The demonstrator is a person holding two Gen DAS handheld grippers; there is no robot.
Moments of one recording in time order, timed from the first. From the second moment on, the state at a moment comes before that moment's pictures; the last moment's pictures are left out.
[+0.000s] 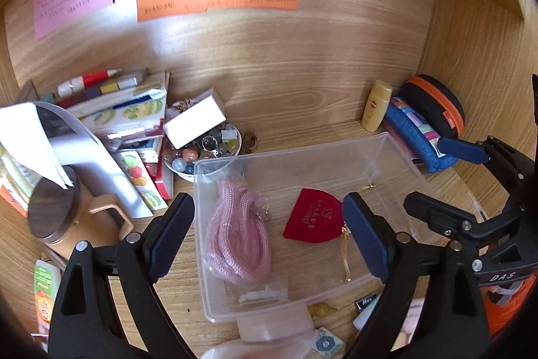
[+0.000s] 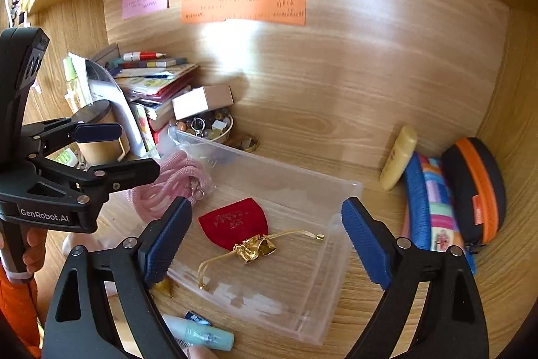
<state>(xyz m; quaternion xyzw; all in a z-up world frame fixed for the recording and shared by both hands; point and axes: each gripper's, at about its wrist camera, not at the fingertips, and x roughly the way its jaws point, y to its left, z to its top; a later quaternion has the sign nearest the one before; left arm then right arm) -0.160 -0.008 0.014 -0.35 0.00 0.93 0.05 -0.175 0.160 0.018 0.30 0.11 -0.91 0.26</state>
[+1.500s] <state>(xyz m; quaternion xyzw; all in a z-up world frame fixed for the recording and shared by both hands) -0.048 -0.039 -0.073 -0.44 -0.04 0.90 -0.01 -0.068 0.203 -0.059 0.38 0.13 -0.88 0.25</state>
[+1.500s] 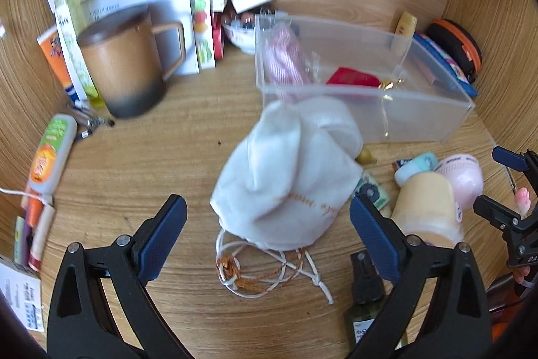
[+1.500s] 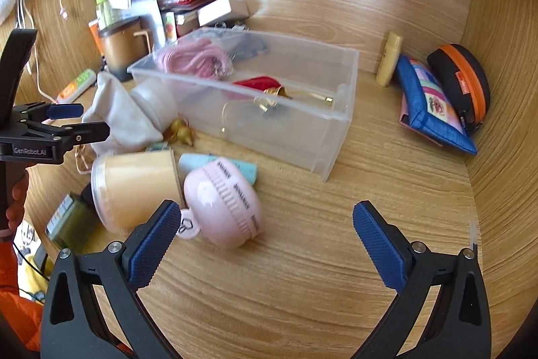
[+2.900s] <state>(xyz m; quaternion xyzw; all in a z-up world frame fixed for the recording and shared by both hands) -0.065 -0.044 -0.098 -0.44 -0.07 0.90 0.00 -0.084 0.203 -0.087 0.43 0.09 -0.84 0.32</state>
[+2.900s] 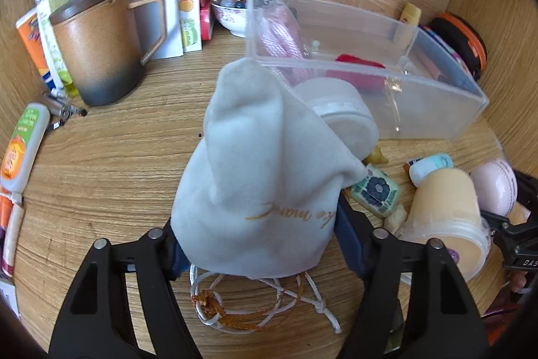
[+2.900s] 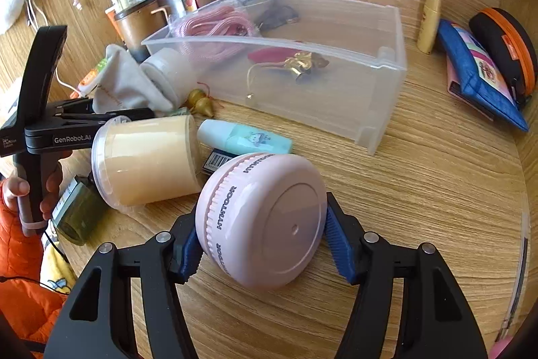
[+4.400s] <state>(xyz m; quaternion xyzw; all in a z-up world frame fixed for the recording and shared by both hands) -0.064 -0.038 -0.013 -0.33 -0.08 0.94 0.05 -0.113 0.229 -0.017 0.35 0.06 -0.89 0.28</state>
